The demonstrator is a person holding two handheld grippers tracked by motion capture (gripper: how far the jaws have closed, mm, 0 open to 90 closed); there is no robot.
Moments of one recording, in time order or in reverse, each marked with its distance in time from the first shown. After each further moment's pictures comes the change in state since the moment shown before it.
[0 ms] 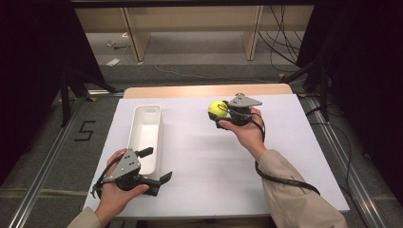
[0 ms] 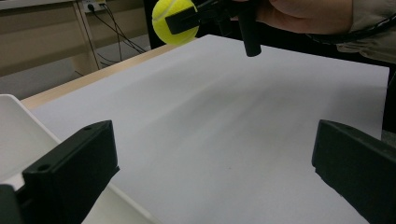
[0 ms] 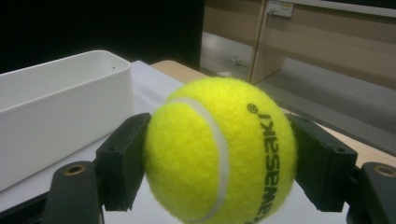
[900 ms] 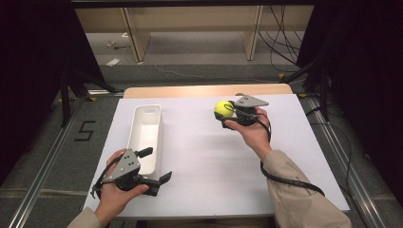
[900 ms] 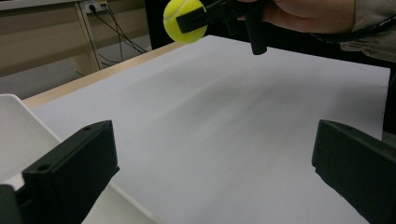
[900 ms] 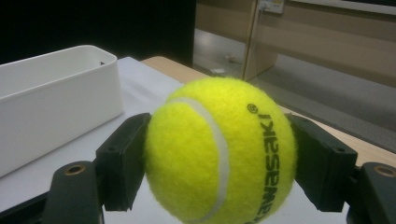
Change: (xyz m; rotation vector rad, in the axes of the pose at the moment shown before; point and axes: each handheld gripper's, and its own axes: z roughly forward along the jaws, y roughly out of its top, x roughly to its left) left arm 0.000 0.000 -0.001 -0.002 0.004 0.000; right arm -0.013 -0.006 -0.011 0.011 -0.024 0.004
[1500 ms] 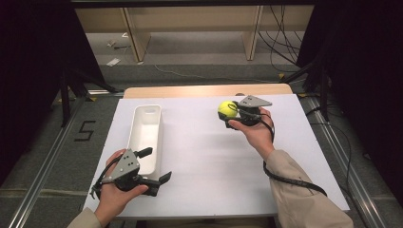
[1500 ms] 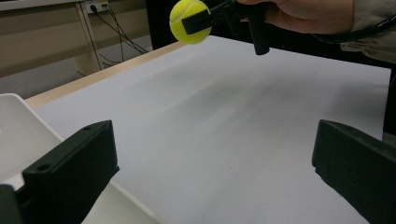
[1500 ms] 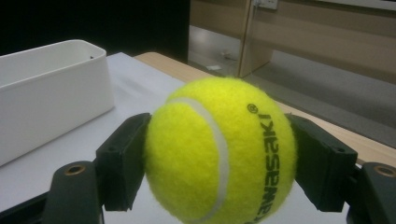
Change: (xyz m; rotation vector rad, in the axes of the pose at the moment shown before) left arm 0.000 0.000 -0.001 -0.001 0.002 -0.001; right arm -0.009 -0.006 -0.004 0.009 -0.019 0.010
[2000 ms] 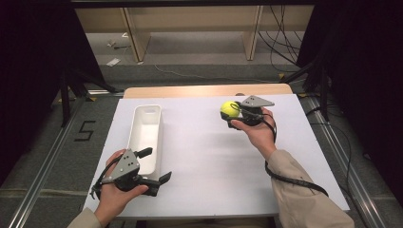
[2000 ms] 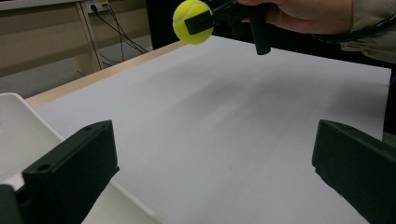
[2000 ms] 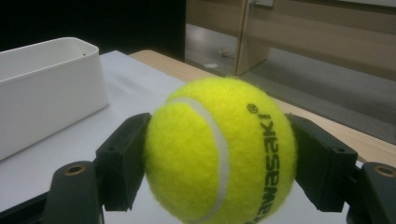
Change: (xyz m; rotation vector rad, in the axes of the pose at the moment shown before) left arm 0.000 0.000 0.000 -0.001 0.001 -0.003; right arm -0.007 -0.004 -0.003 0.007 -0.009 0.009
